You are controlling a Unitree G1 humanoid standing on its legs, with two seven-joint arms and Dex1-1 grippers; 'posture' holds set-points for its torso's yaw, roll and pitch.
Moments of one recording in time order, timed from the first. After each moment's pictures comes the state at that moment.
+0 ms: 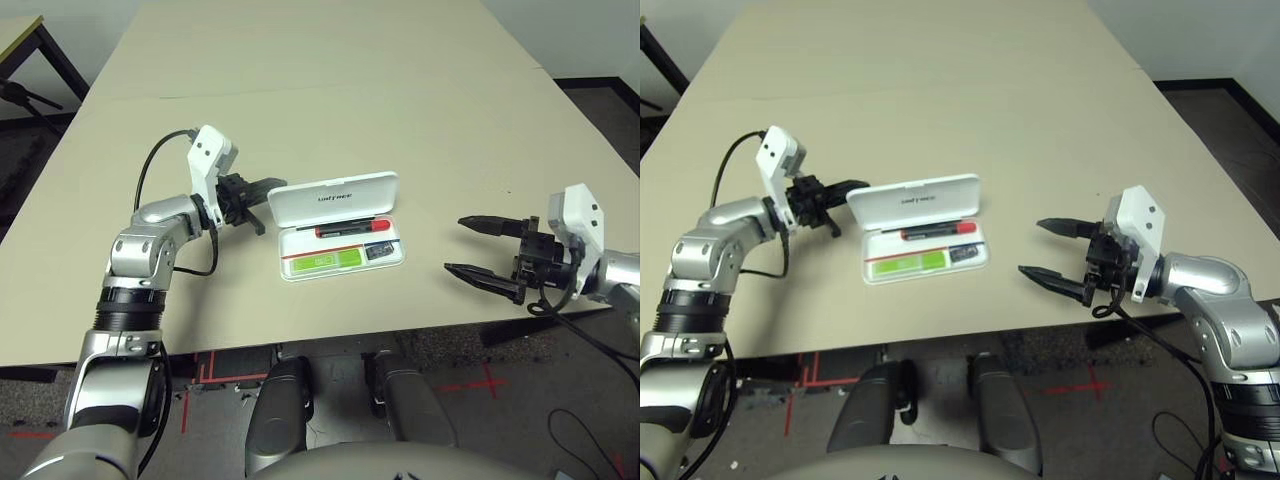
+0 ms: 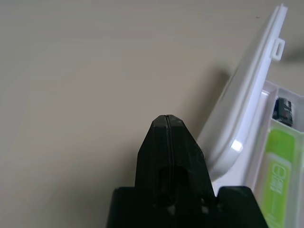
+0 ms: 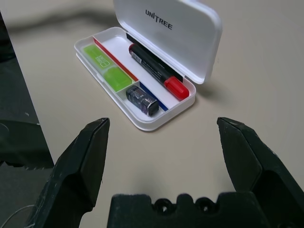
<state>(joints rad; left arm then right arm) -0.47 0.57 0.05 0.07 -0.40 0.55 -0.93 -0.08 -0.77 -0.16 -0.22 0.51 0.32 1.10</state>
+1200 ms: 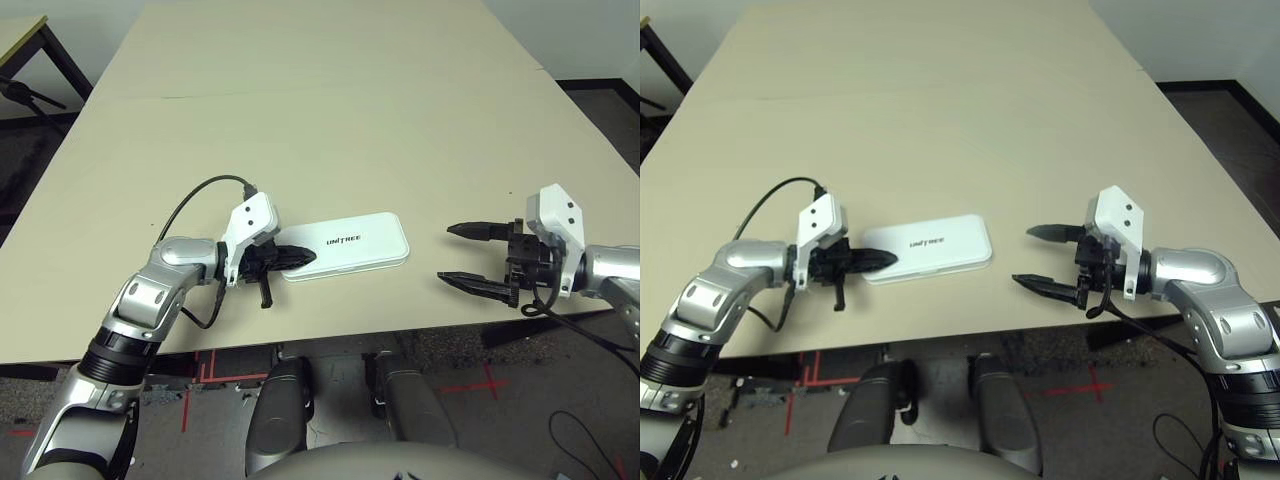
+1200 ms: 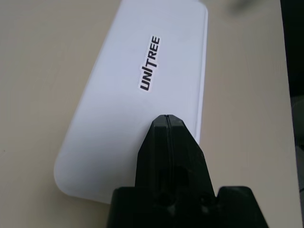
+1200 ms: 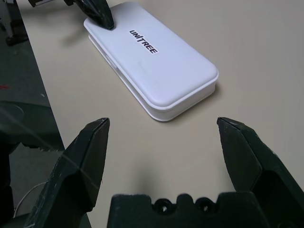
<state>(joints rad) -0.33 0.66 -0.20 -0.15 -0.30 0.50 -1.02 -0.11 -0.81 -0.09 -0.22 0.48 0.37 1.13</state>
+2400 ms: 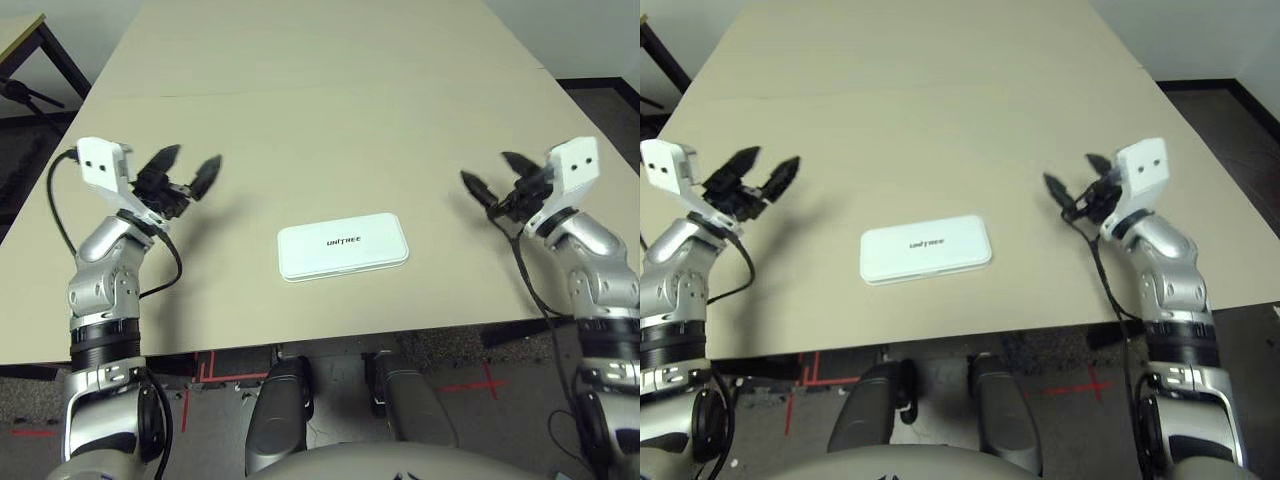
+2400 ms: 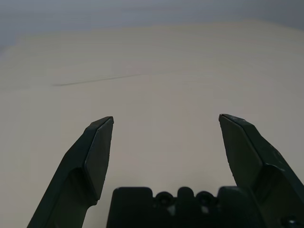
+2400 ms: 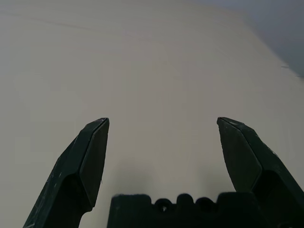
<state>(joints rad) -0.41 0.53 0.42 0.46 -0.35 -0.03 -0.51 -0.46 -0.50 -0.25 0.45 0.19 -0.03 0.37</state>
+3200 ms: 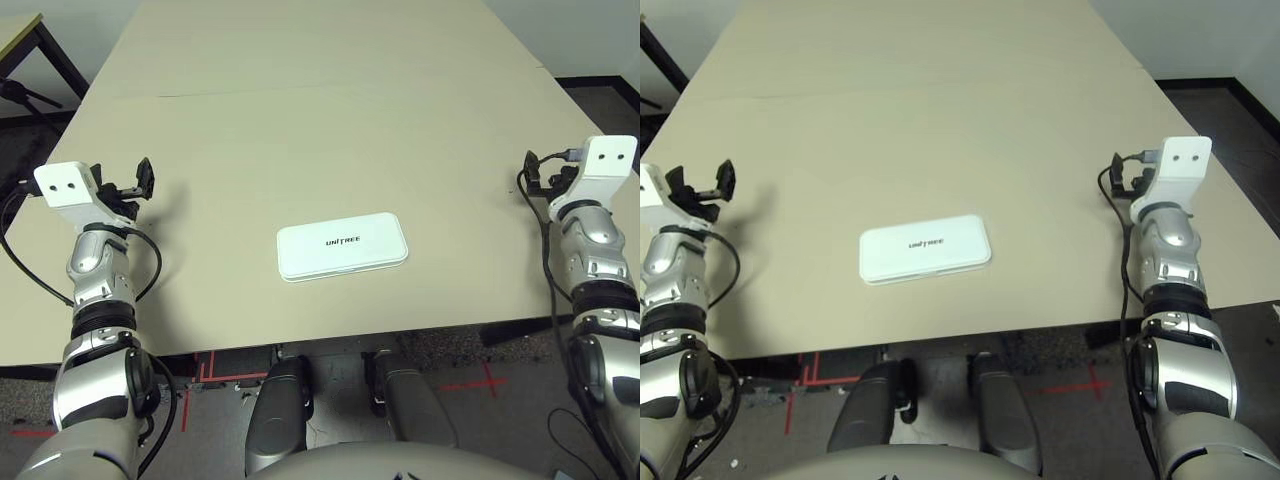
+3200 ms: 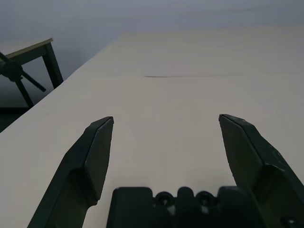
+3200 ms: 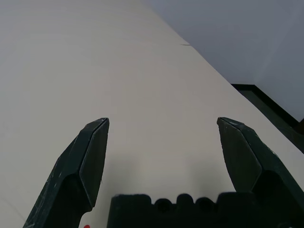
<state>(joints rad) -0.56 0.55 0.43 0.88 -0.30 -0.35 -0.37 -0.63 -0.53 -0.29 0.88 0.15 -0.25 0.20</state>
